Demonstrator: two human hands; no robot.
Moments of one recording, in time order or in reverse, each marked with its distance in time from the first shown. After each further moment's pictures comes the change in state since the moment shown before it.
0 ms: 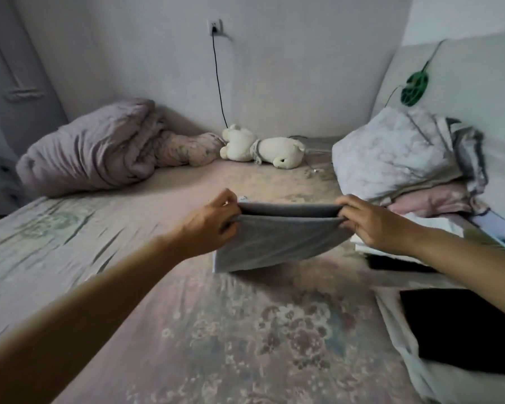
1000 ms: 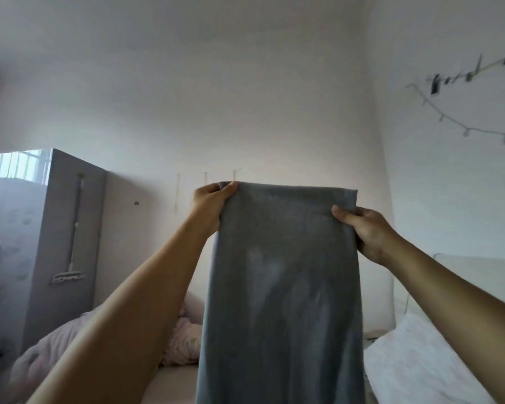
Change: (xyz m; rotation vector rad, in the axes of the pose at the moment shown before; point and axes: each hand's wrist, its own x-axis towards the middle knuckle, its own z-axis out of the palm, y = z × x) left_hand 0.261 -0.027 -0.295 -1.017 0.841 -0.390; right_hand 0.251 -0.012 -0.275 1.246 0.711 0.379
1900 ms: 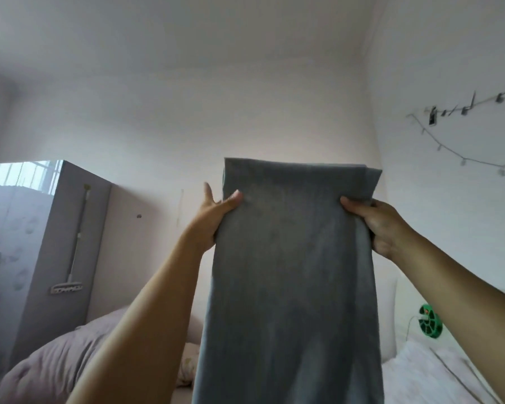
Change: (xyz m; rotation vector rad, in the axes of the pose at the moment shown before) left_hand -0.033 0.036 -0.012 -0.108 -0.302 0.006; right_hand -0.014 -0.060 0.013 -0.024 0.051 -0.093
